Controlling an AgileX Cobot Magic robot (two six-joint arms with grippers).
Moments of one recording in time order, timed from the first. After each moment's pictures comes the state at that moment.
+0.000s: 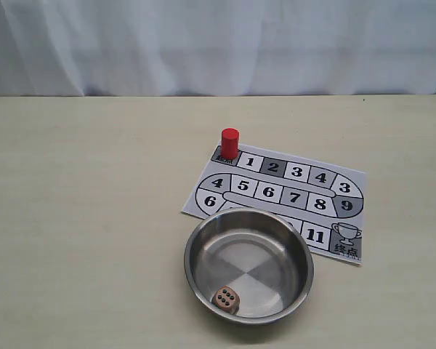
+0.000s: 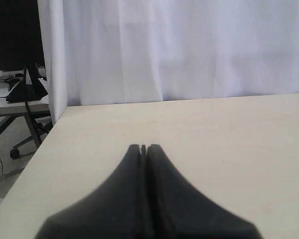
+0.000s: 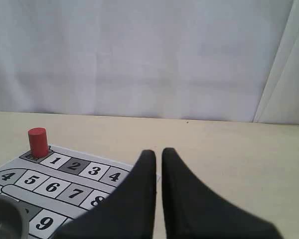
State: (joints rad) left arm 0.02 0.00 0.00 0.02 0.19 0.07; right arm 0.00 0.00 0.00 -0.04 0.13 -0.03
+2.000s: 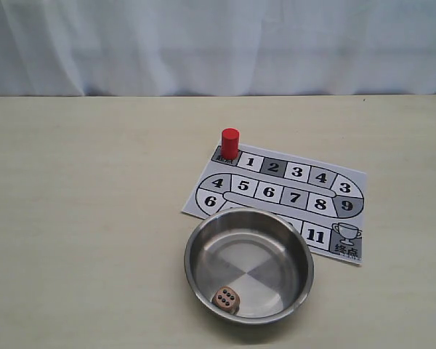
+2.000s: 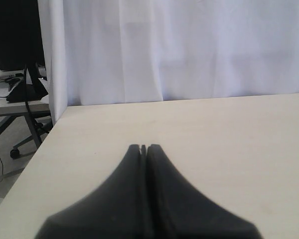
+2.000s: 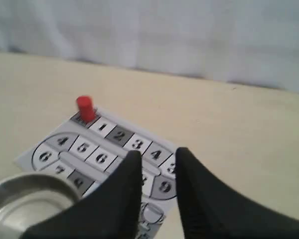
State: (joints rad) left arm 0.02 0.00 0.00 0.02 0.19 0.07; right arm 0.12 0.71 -0.72 0.13 0.57 -0.21
